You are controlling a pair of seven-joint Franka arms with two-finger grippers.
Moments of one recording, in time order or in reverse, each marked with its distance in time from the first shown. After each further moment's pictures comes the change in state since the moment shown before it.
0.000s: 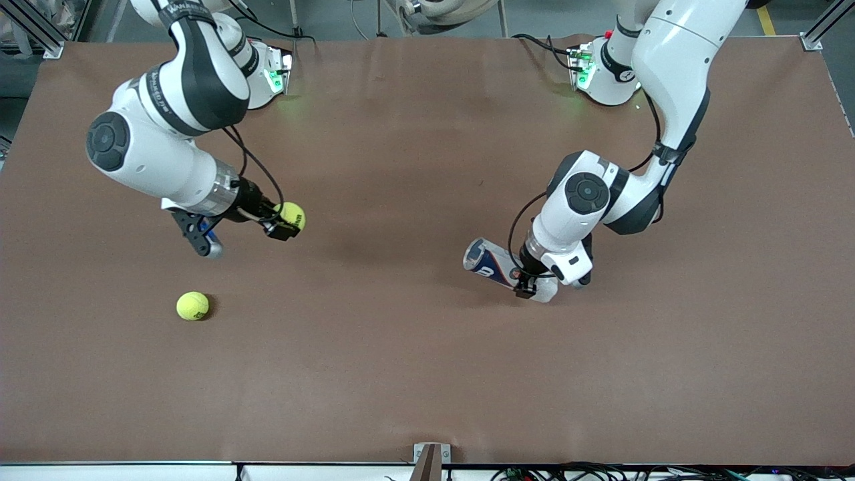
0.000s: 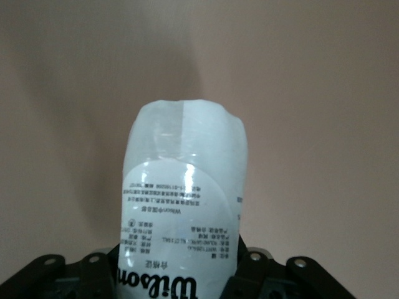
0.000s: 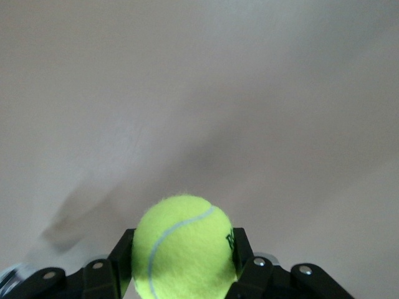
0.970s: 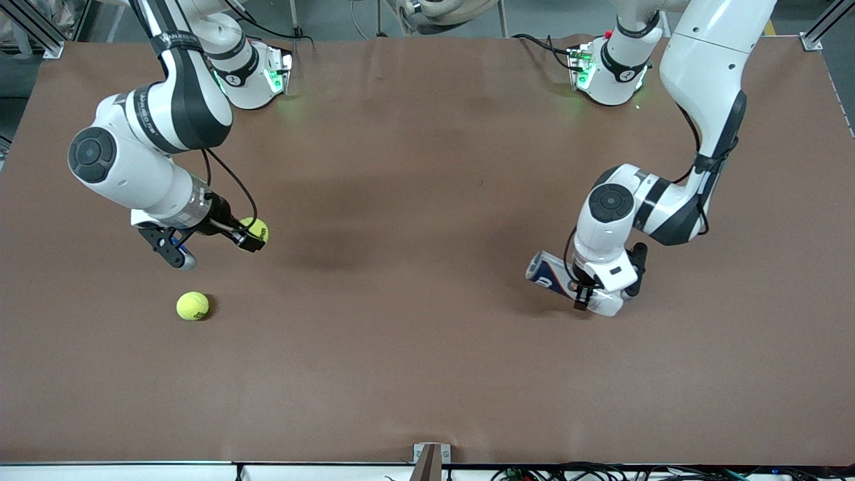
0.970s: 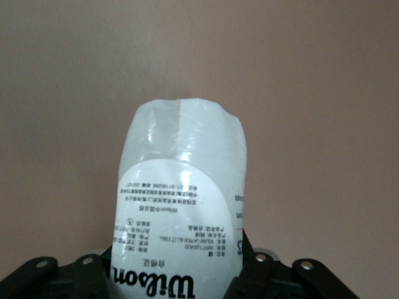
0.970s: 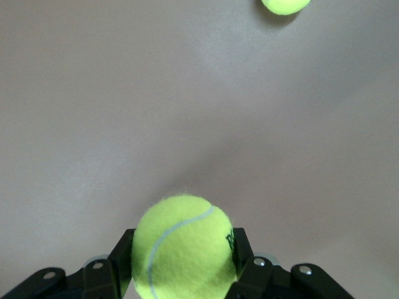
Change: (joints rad) left arm 0.055 -0.028 0.109 -0.093 0.415 0.000 0.002; right arm -0.097 0.000 -0.001 -0.070 -0.170 0.064 -0.163
